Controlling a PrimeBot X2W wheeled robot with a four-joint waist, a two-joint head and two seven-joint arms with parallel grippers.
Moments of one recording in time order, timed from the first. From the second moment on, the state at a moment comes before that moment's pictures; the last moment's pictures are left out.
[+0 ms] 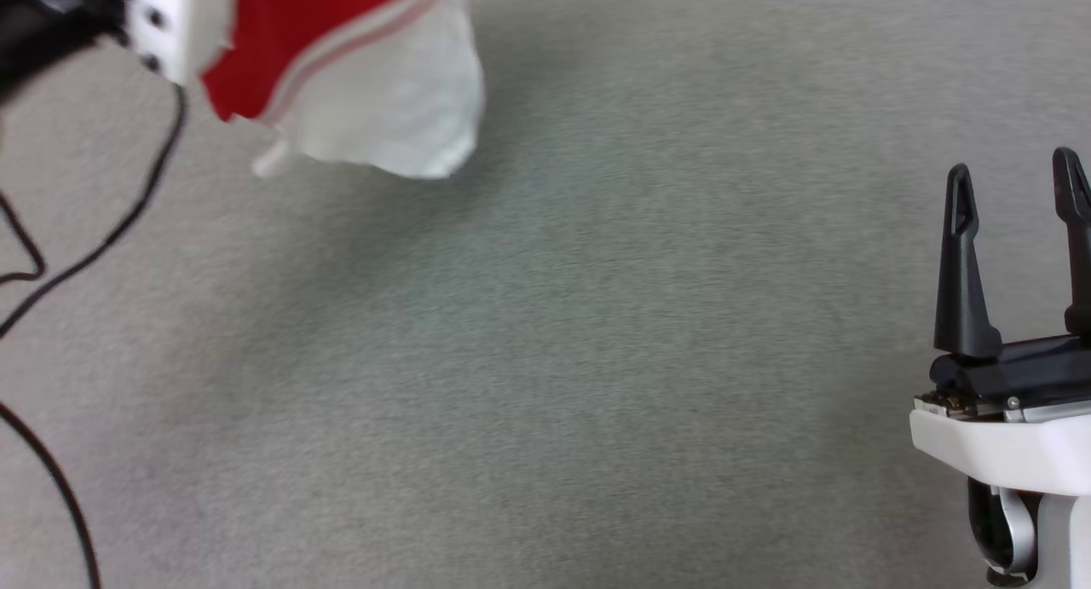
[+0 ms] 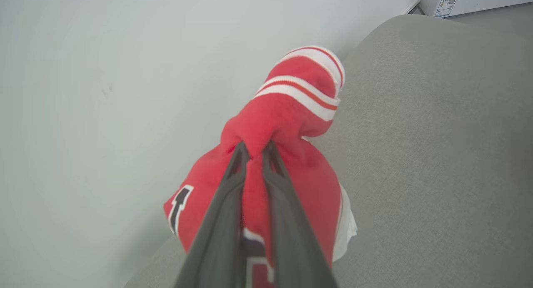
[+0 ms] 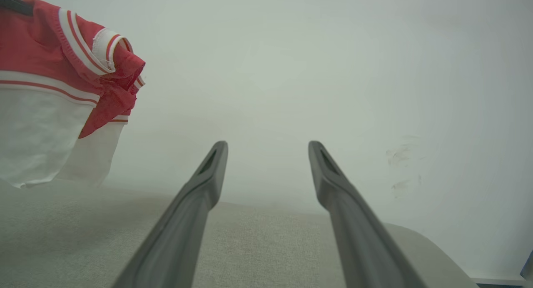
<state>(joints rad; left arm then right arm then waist) -1.37 0.77 -0.74 0.02 -0.92 -0.13 0.74 -0.18 -0.05 -0.05 -0.25 -0.01 0.13 -0.26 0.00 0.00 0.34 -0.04</state>
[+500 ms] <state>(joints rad) -1.30 0.65 -1.00 -0.11 -0.96 -0.13 0.70 -0.15 -0.05 -0.07 -0.23 0.02 0.13 -0.26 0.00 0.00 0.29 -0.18</state>
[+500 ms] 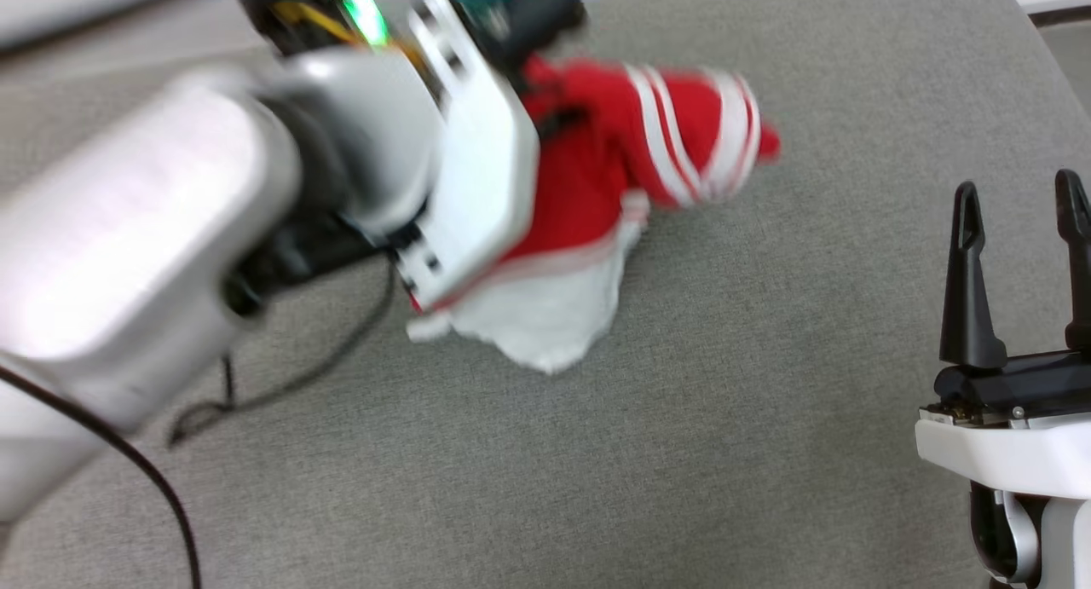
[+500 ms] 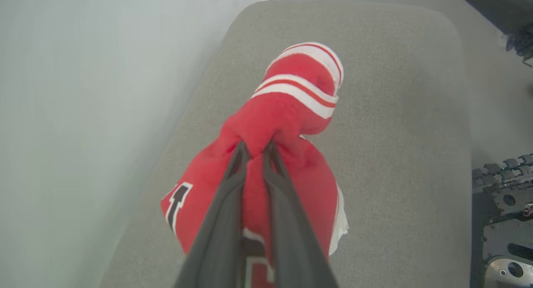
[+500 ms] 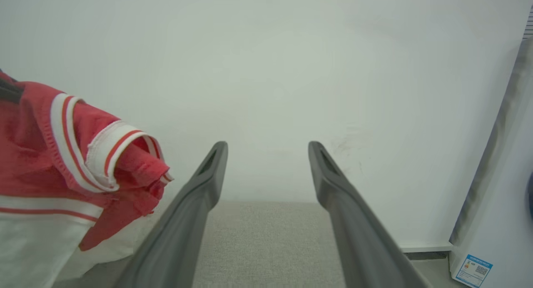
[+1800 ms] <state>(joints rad) -0.92 0.54 -1.09 0.23 -0.78 0.11 -0.23 -0.09 -0.05 -0.04 -0.12 -0.01 0.13 -0.26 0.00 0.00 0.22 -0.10</state>
